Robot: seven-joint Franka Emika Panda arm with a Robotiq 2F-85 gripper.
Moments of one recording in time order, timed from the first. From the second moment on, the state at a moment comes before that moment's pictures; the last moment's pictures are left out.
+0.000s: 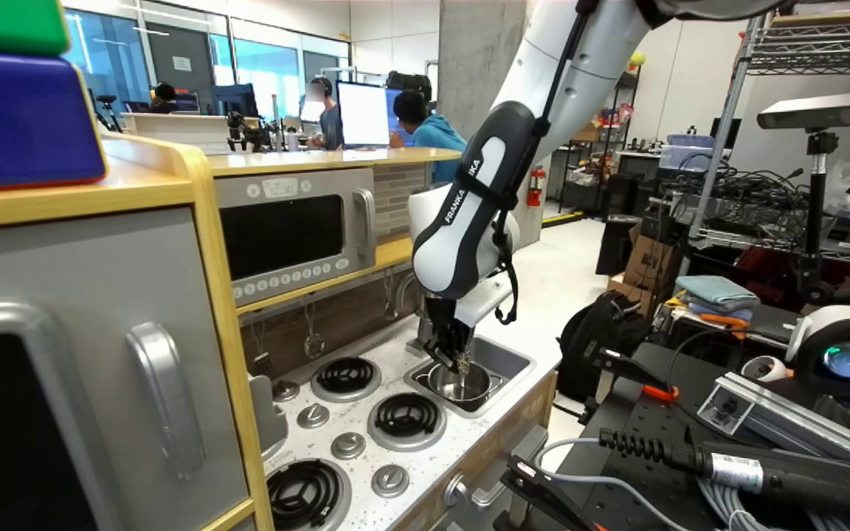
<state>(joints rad) -0.02 1.00 -0.10 -1.68 -0.18 2.60 0.00</state>
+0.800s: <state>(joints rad) -0.05 0.97 -0.10 -1.64 -0.15 2.55 -0.01</state>
